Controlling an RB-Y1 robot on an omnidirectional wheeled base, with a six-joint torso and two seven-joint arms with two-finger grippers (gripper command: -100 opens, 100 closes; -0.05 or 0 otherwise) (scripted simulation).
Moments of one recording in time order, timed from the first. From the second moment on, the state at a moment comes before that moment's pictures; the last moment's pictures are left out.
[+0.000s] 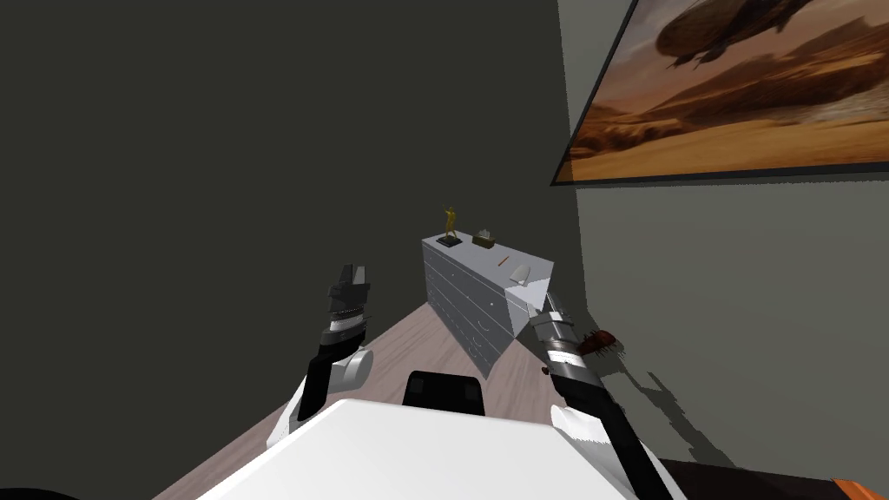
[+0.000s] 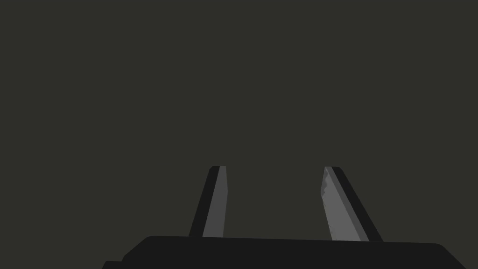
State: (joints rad) left arm 0.49 0.01 0.04 -2.20 0.11 -0.63 -0.12; right arm 0.68 -0.14 -0.07 -2.24 -0.15 -0.23 -0.19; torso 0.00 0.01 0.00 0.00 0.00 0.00
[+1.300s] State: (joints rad) left arm 0.49 0.01 0.04 -2.20 0.11 -0.63 -0.12; right arm 0.88 -0.22 -0.22 -2.23 -0.34 0.08 -0.54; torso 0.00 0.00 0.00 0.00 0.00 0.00
